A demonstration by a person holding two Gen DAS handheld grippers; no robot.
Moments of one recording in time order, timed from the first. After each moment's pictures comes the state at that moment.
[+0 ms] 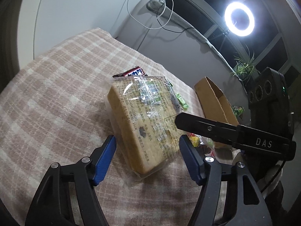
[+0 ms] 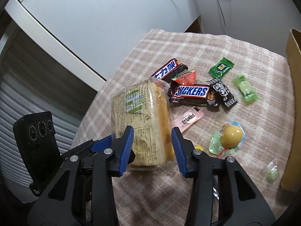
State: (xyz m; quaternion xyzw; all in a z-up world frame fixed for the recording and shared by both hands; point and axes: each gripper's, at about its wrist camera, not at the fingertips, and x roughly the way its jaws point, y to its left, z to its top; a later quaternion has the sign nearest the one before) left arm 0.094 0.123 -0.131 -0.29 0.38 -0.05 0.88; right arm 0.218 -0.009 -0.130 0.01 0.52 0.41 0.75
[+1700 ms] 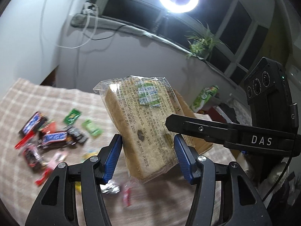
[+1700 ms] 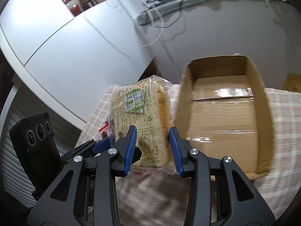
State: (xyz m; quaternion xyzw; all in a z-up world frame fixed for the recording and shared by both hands) left arm 0.172 -0.027 -0.057 -0.16 0.34 -0.17 0.91; right arm 0.236 -0.212 -0.044 0.10 0.43 0.31 0.84
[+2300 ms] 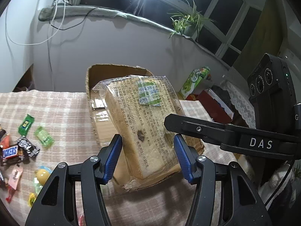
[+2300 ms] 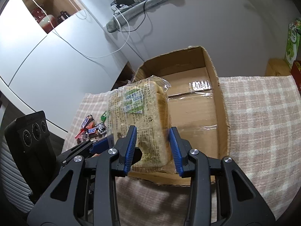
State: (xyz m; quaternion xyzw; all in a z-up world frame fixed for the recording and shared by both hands) left arm 0.220 -0.105 -0.070 -0.13 0.38 -0.22 0.89; right arm 0.262 -0.280 -0.072 0.13 0.45 0.25 0.85
